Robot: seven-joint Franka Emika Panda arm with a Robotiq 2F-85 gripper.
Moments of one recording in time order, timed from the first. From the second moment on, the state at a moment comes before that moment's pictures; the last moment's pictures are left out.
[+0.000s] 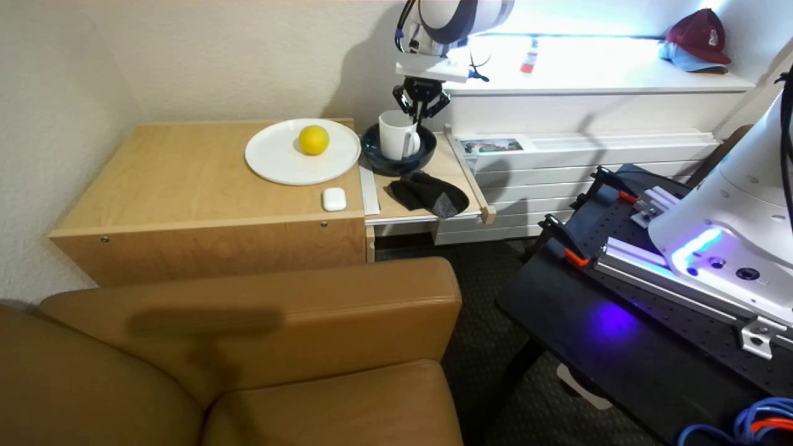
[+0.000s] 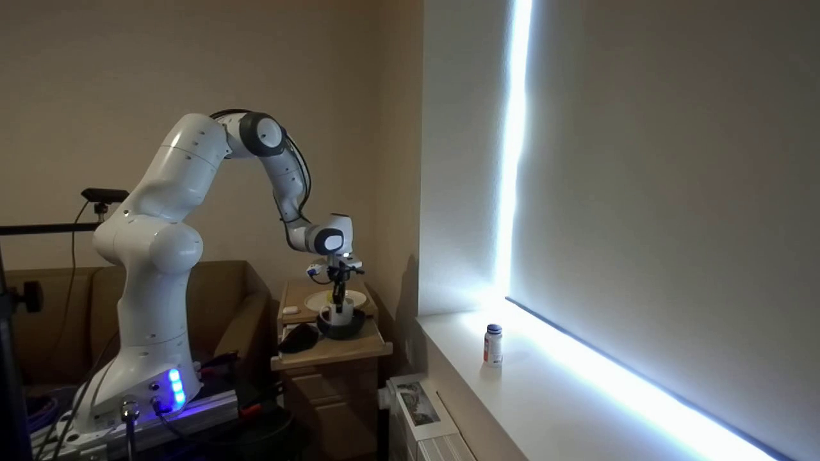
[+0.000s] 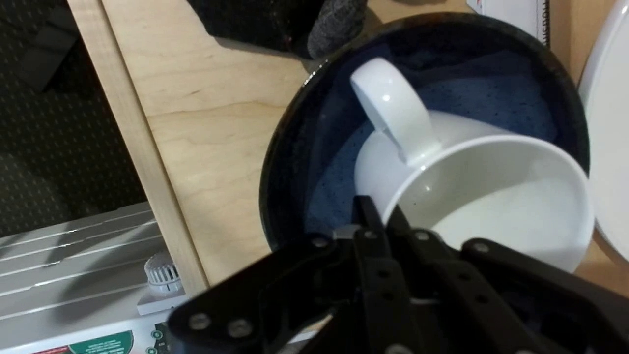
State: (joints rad) arm 0.18 0.50 -0.01 -2.14 0.10 2.68 0.91
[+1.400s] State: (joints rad) arm 0.10 0.39 0.05 -2.15 0.23 2.55 0.68
